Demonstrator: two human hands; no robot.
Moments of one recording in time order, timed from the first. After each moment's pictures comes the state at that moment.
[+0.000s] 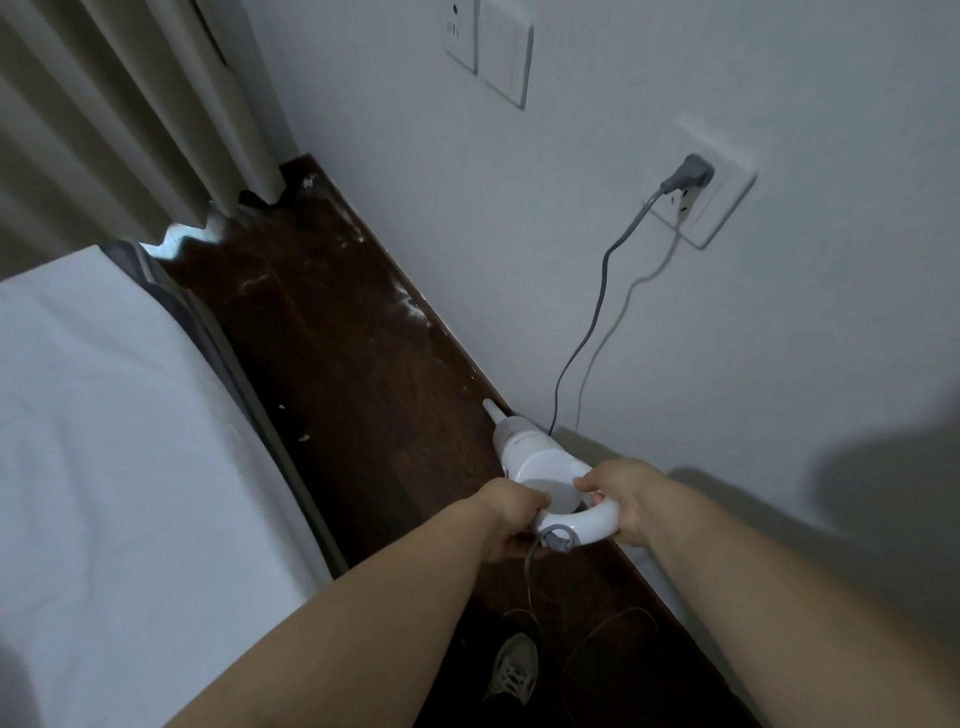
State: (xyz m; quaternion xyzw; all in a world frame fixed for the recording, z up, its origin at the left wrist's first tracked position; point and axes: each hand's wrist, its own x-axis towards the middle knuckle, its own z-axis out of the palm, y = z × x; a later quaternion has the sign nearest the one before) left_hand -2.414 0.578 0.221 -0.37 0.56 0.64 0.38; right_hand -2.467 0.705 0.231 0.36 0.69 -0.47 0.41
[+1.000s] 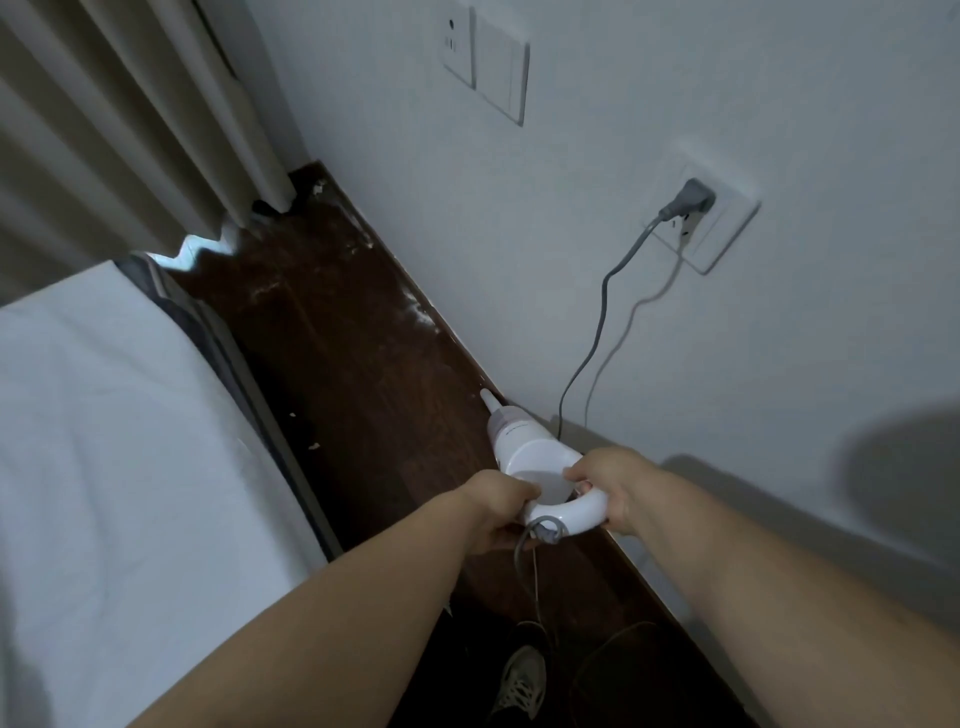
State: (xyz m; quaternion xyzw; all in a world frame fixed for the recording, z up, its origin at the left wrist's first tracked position) left_hand -2.445 0.565 0.244 -0.39 0.56 0.63 0.37; right_hand -2.506 0.691 0.223 0.34 0.70 -0.48 0.41
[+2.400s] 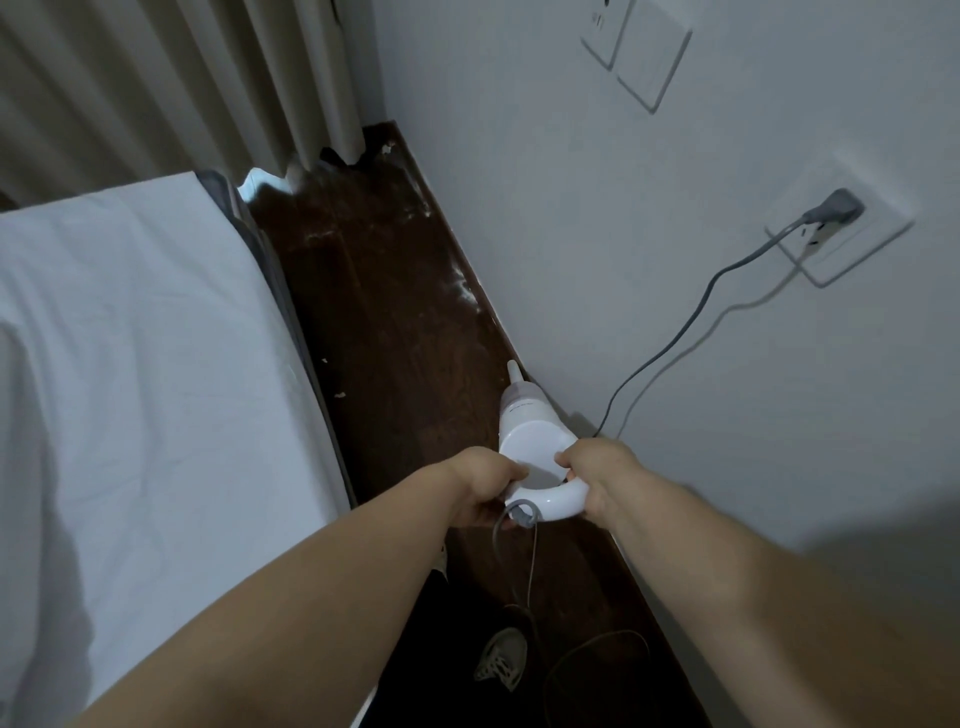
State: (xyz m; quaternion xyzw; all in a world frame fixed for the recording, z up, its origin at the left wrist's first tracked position) left_hand -2.385 0.493 0.249 -0.39 0.54 0.66 0.35; right_hand -2.463 0.611 0.195 0.33 0.76 -0.42 0.37
